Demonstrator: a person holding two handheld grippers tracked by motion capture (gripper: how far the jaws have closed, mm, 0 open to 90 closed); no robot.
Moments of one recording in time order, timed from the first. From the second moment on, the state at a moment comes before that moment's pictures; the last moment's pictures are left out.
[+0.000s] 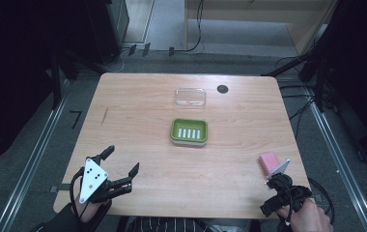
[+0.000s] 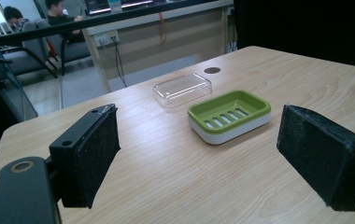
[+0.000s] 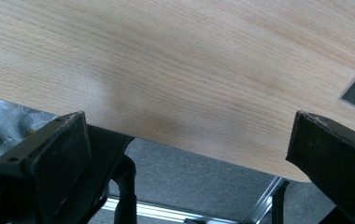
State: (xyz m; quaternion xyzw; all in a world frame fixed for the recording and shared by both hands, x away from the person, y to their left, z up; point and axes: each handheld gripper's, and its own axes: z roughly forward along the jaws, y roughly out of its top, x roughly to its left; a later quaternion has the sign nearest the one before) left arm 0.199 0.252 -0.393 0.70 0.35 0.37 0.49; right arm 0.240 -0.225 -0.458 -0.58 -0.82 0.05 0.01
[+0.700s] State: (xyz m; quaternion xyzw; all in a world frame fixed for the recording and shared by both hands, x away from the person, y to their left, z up) left arm 0.198 0.251 -0.393 0.71 0.35 0.37 0.49; right arm 0.248 -0.222 -0.460 -0.57 -0.82 0.06 0.00
